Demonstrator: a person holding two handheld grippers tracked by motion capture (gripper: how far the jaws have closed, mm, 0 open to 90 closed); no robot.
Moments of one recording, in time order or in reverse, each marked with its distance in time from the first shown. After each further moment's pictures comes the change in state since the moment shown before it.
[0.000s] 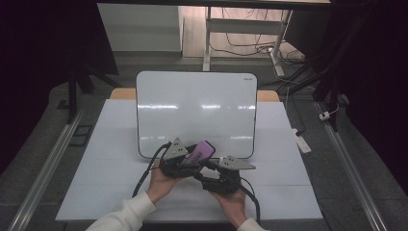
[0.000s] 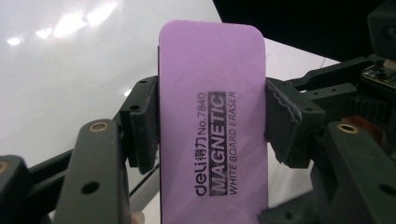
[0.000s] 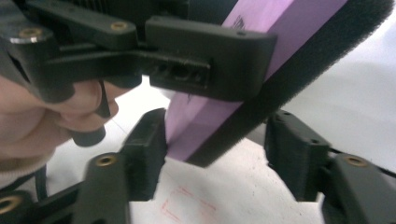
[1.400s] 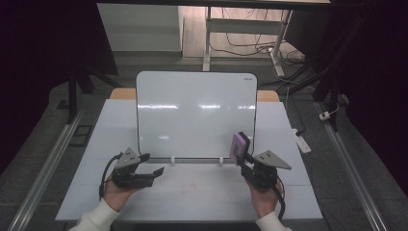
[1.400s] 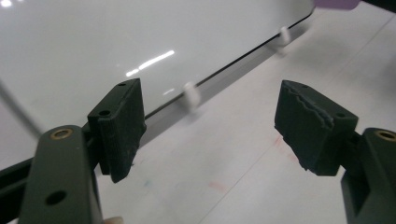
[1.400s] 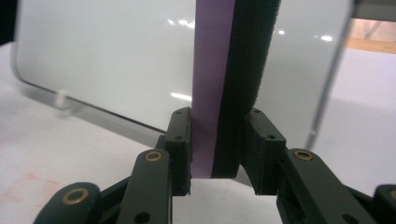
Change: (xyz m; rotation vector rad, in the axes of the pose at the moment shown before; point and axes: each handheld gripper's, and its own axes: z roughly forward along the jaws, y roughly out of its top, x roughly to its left) left arm 0.046 -0.065 -0.100 0.129 0.167 -0.128; right arm -0.050 0.015 -0.073 0.012 -0.429 -0.062
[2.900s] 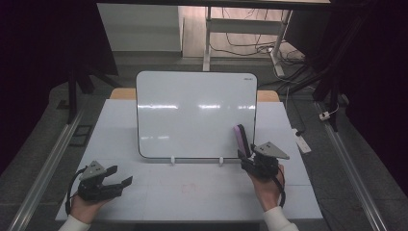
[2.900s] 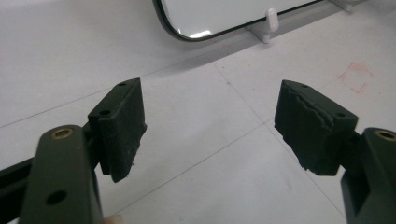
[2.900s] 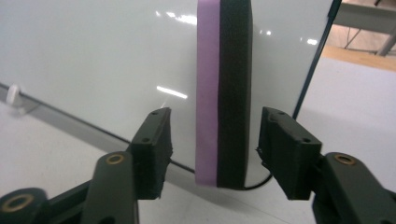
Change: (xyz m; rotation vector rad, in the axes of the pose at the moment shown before) left arm 0.037 -0.057 -0.050 0.057 0.108 -0.125; right arm -0.019 0.010 0.018 0.024 -0.055 -0.073
